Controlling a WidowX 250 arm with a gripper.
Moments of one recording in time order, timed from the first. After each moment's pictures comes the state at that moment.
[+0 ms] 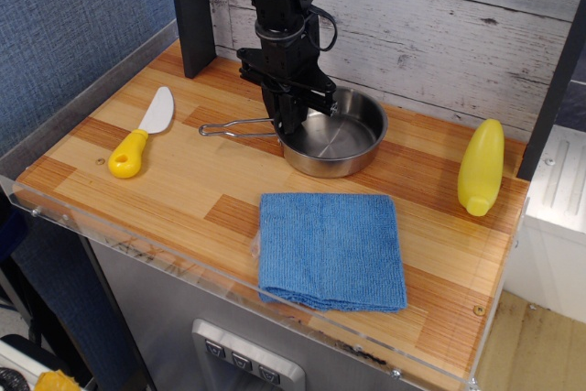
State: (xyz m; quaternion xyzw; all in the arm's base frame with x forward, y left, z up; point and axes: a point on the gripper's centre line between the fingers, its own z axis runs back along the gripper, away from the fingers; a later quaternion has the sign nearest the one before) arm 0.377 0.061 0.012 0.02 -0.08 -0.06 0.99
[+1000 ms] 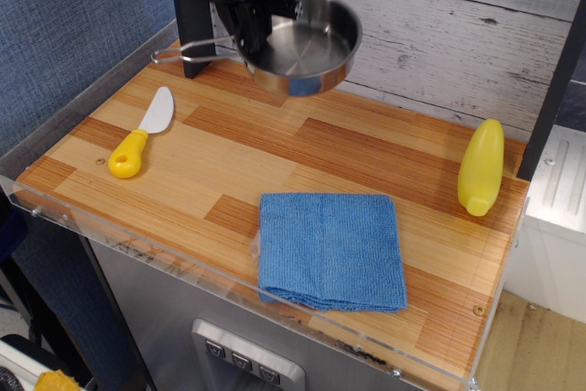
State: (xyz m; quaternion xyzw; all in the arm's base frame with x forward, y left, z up) arm 0.363 0.082 0.107 -0.02 -0.16 -0.01 0.99
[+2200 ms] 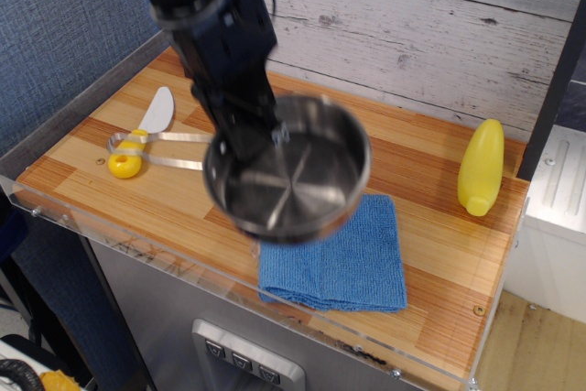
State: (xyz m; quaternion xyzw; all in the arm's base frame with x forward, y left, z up) arm 0.245 0.009 0.105 -0.04 -0.15 -0.21 0.97
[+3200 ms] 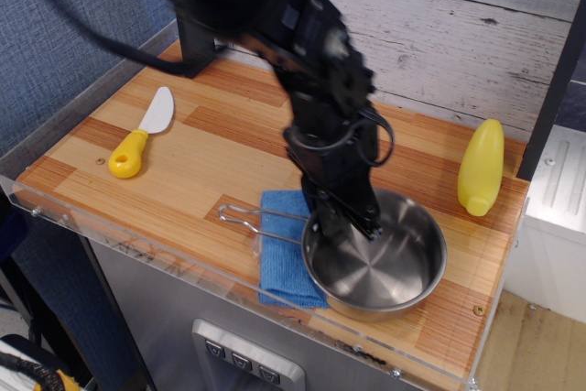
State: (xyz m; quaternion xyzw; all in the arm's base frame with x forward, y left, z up) arm 0.278 -0.039 0.014 0.00 -0.10 -0.24 0.97
